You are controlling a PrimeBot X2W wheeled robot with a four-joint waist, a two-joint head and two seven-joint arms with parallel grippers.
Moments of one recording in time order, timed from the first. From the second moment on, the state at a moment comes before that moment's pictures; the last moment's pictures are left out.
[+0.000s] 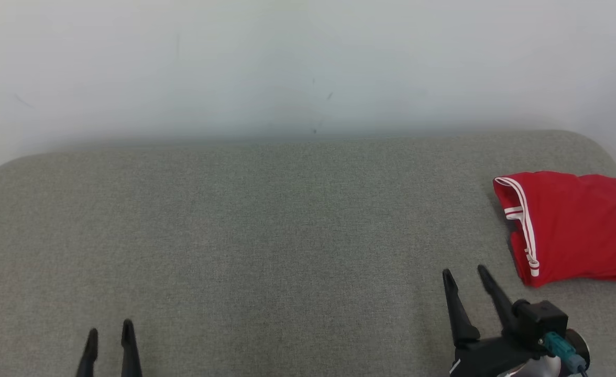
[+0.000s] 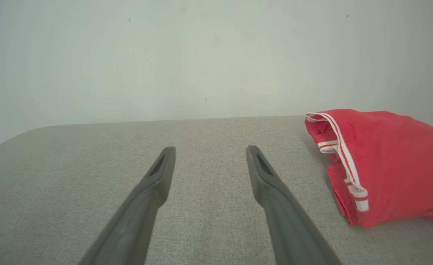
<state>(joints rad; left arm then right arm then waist) 0.06 0.05 0.10 0.19 -0.34 -0.13 -0.26 -0.08 -0.05 0.06 0.24 0.13 0.13 -0.14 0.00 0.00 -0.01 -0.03</state>
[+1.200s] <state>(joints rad) 0.02 0.04 0.11 0.24 -0.80 -0.13 -0.11 -0.06 -0.05 0.01 0.28 0.67 0.13 -0.05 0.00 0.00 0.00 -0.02</state>
